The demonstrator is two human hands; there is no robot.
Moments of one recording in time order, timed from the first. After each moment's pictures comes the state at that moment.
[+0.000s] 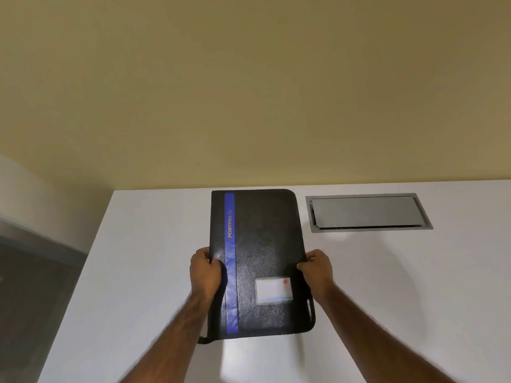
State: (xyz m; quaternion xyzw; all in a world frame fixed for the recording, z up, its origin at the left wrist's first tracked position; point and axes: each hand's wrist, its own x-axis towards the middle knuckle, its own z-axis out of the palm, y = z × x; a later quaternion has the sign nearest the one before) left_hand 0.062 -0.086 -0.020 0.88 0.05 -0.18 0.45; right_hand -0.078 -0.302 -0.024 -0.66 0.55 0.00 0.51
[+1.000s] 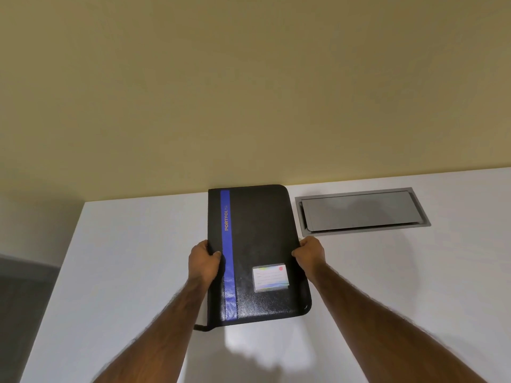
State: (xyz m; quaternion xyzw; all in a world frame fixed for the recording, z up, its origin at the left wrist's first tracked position) left_hand 0.107 -0.146 -0.046 0.89 -0.01 -0.25 0.39; right_hand -0.030 -0.366 -0.062 -0.69 0.56 0.05 0.46
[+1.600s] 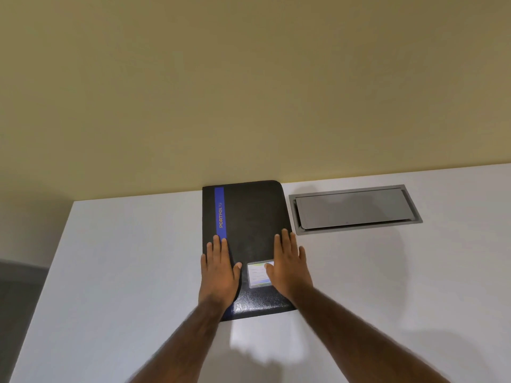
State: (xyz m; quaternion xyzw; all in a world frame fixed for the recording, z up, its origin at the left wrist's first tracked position) left_hand 0.051 -0.157 -0.080 0.94 -0.25 -0.19 0.16; right_hand -0.044 -0.317 -0.059 -0.93 0.30 0.13 0.17
